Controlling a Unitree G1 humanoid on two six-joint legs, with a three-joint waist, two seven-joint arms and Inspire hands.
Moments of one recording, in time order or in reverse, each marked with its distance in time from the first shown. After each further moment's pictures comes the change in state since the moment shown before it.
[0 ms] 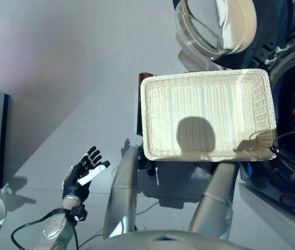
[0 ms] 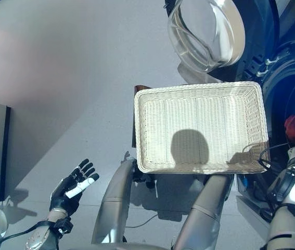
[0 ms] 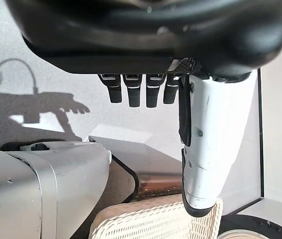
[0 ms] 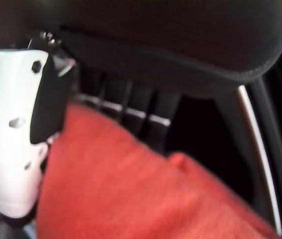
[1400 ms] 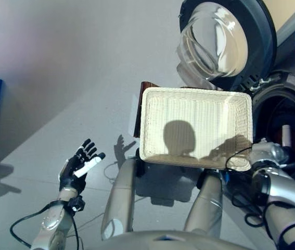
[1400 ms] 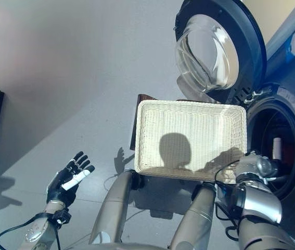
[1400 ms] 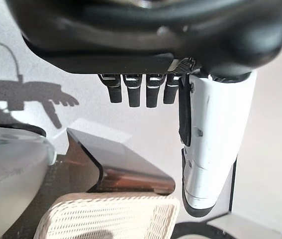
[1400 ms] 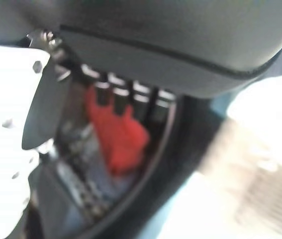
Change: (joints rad) left arm -0.073 -0.034 0.072 0.055 0.008 -0.004 -0.014; right arm 0.192 0.393 0.079 -0.080 -0.019 -0.028 0.232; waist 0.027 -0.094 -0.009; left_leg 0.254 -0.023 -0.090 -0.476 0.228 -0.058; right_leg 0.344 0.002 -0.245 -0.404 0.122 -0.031
